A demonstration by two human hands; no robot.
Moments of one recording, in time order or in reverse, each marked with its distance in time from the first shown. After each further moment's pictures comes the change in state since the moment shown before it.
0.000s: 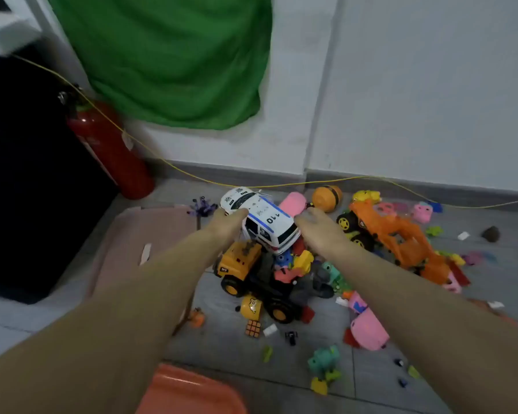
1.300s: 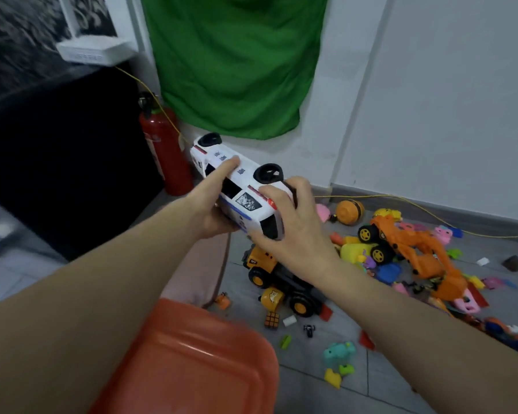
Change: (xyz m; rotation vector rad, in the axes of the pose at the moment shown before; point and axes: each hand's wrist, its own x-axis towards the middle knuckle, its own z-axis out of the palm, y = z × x) left_hand -0.079 -0.012 -0.081 -0.740 -0.148 0.036; right_hand -0.115 -0.051 0.061 -0.243 0.373 -1.111
